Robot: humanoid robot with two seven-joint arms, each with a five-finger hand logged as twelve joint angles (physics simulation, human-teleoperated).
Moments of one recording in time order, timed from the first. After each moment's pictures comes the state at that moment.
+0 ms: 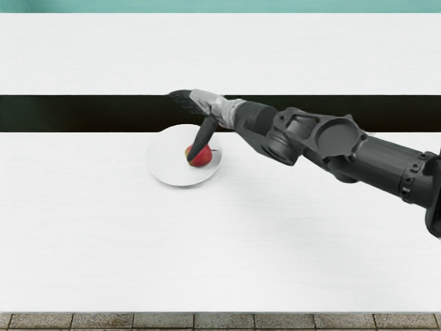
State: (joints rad) left arm -0.01 0.00 0.05 -0.19 0.10 0.01 -0.61; right arm 1.26 0.00 0.03 0.77 -0.48 0.01 -0.05
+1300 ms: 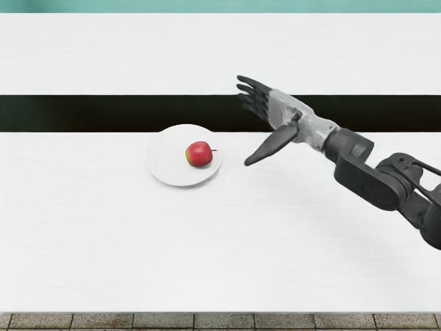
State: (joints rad) left arm -0.01 0.00 0.05 -0.19 0.10 0.01 -0.61; right arm 0.69 -0.42 0.69 1.26 -0.67 0.18 0.11
